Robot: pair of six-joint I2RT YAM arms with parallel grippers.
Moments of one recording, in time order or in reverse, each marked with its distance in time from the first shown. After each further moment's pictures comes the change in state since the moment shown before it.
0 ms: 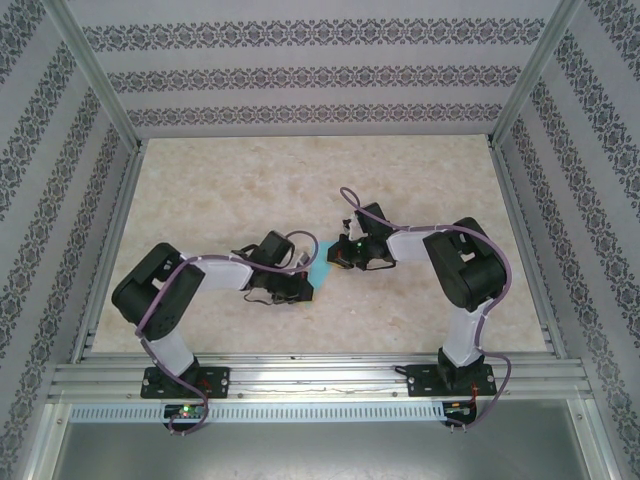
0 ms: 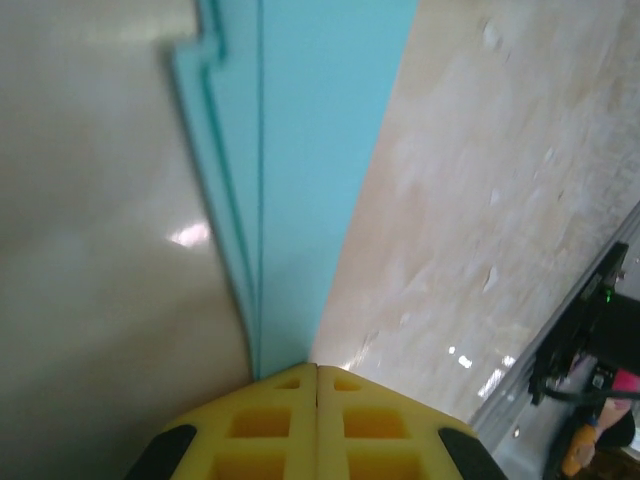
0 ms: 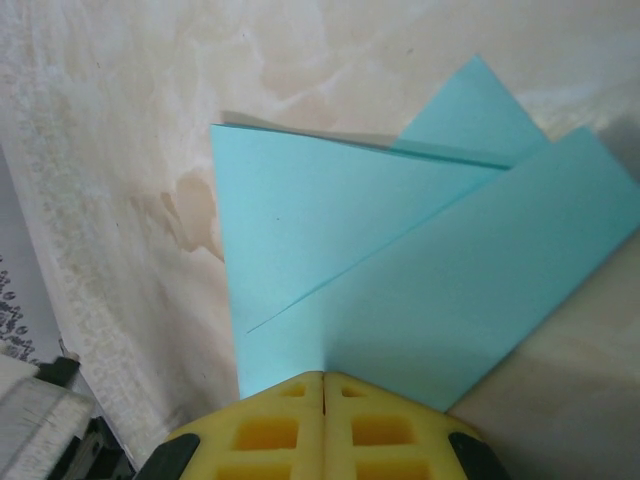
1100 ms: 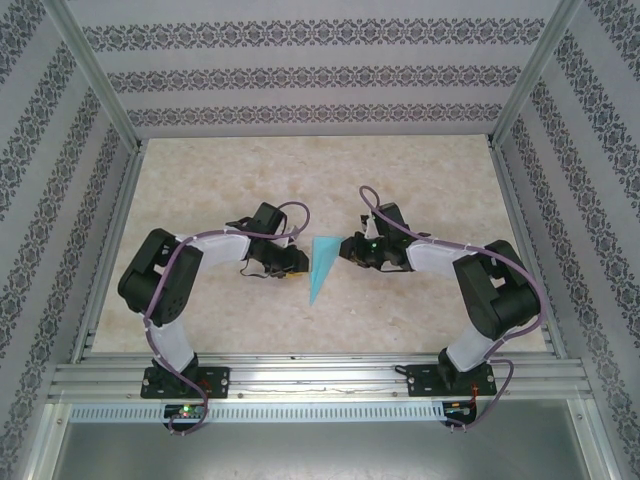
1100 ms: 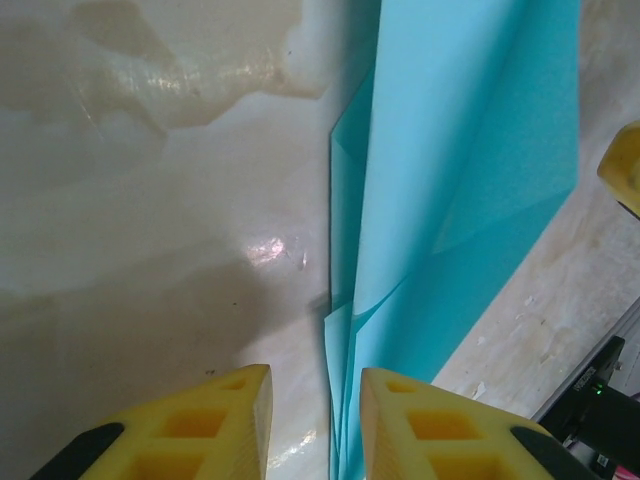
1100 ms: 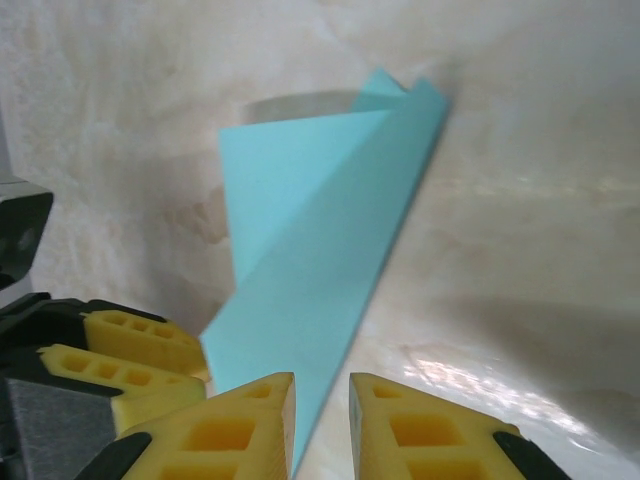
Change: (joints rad) left arm 0.145 0.104 0.255 -0.217 -0.060 0.093; right arm -0.036 -0.243 -0.136 -0.019 0.126 0.006
